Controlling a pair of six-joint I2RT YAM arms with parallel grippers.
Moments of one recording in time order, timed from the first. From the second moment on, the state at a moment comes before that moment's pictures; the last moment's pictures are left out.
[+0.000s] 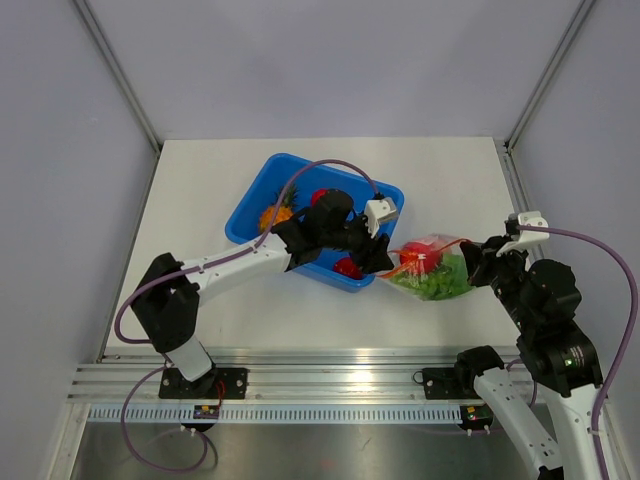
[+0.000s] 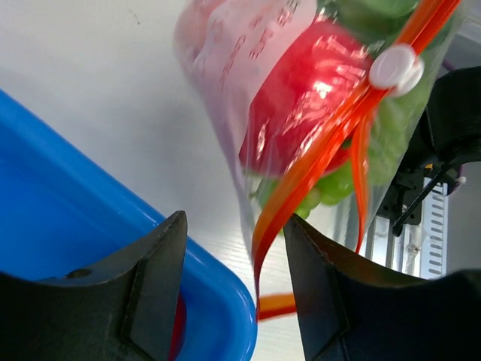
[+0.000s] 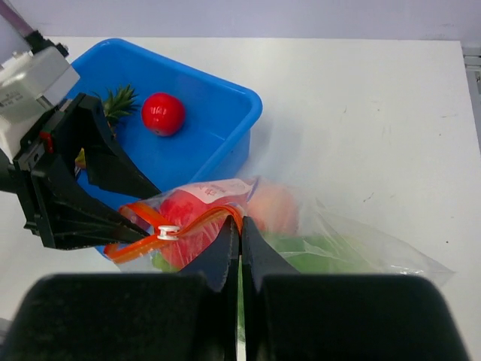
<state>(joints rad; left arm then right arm) -0.89 1.66 1.26 -0.09 0.50 -0.02 0.26 0.45 0.96 -0.67 0.01 0.14</state>
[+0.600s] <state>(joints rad) -0.87 1.71 1.33 -0.08 0.65 -0.12 0.26 0.46 0.97 -0.71 0.02 0.14</state>
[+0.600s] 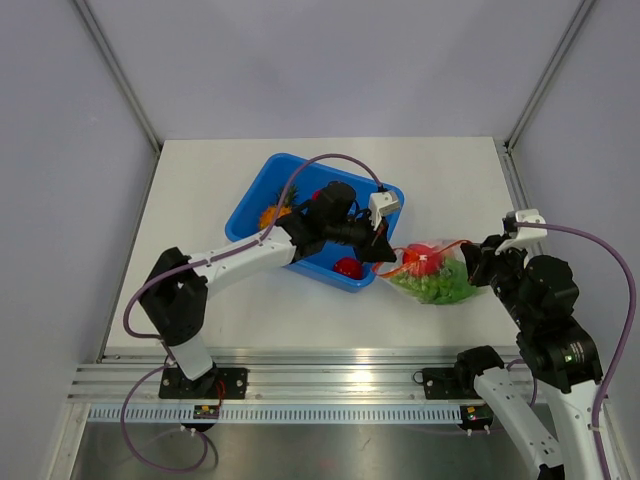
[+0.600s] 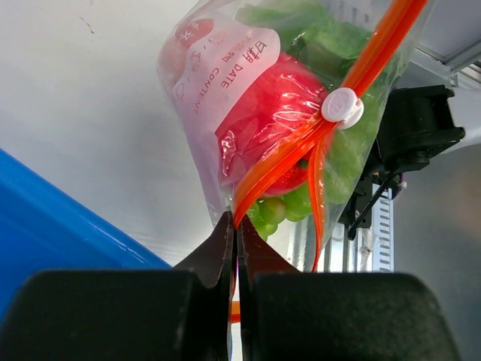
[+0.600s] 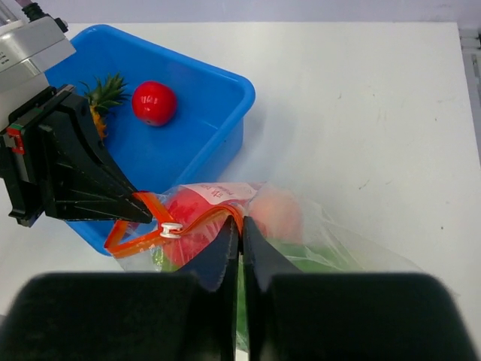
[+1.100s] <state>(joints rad) -0.92 1.74 1.33 -0.09 0.61 -0.35 0.26 0.65 1.07 -0.82 -0.03 0.13</state>
